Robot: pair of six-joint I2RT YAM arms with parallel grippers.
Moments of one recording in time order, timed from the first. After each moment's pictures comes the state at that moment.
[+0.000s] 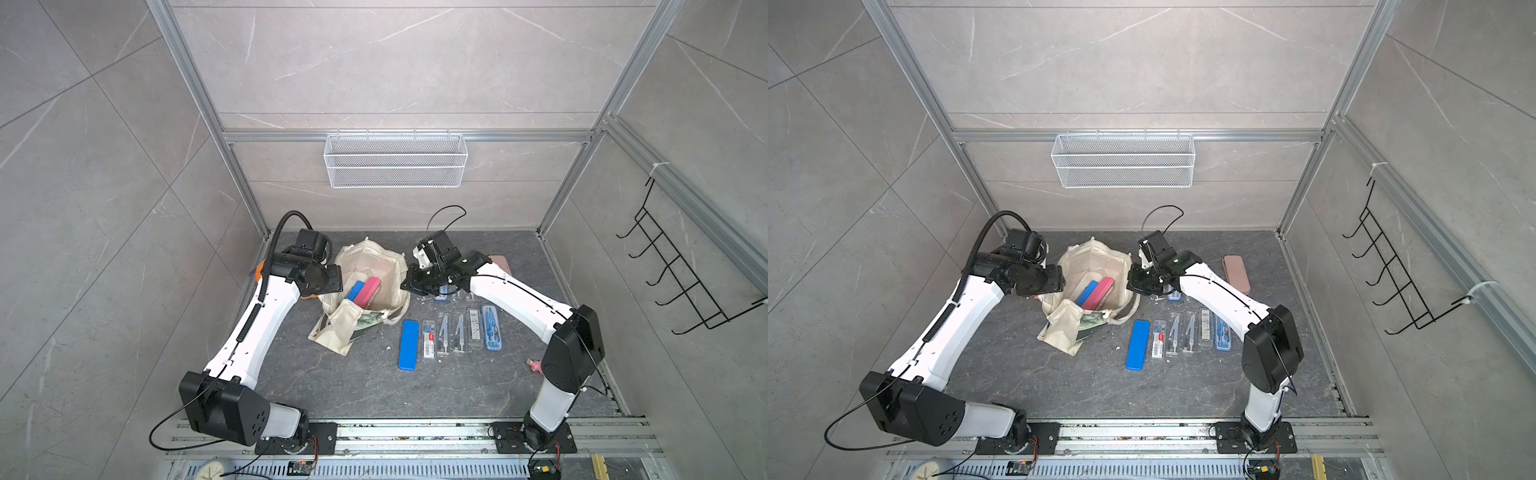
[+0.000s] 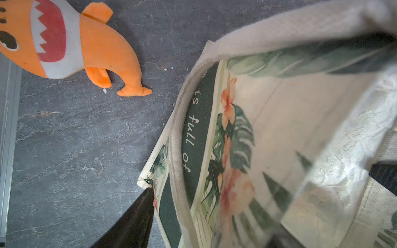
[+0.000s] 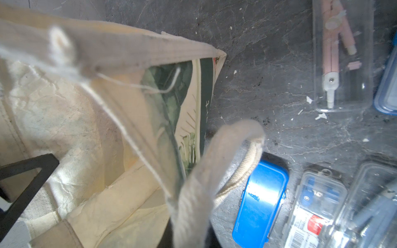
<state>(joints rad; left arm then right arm) -0.27 1.40 1.44 -1.09 -0.02 -0.32 0.64 1.79 1.60 -0.71 -0.32 0.76</state>
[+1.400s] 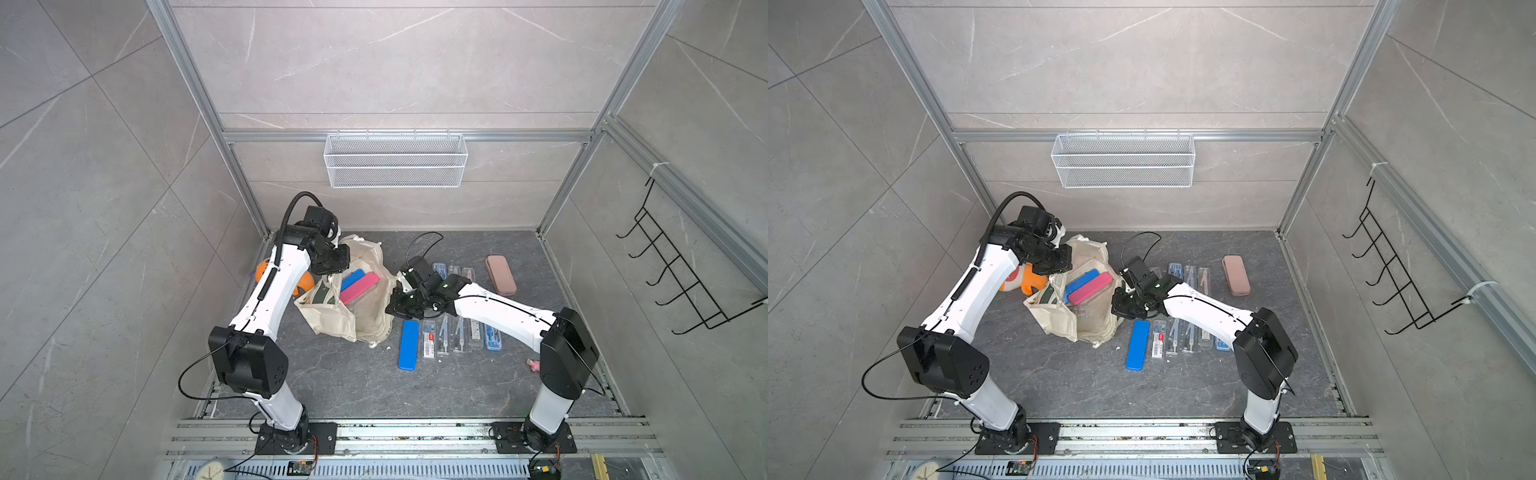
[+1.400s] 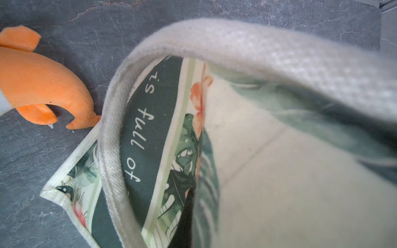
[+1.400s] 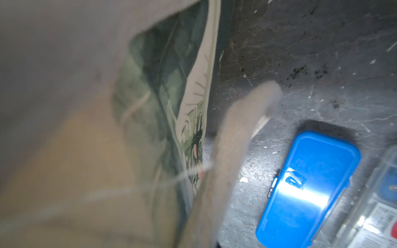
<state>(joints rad) -0.25 1.67 1.73 -1.14 0.20 -0.25 0.80 1.79 1.41 -0.52 -0.29 0.91</state>
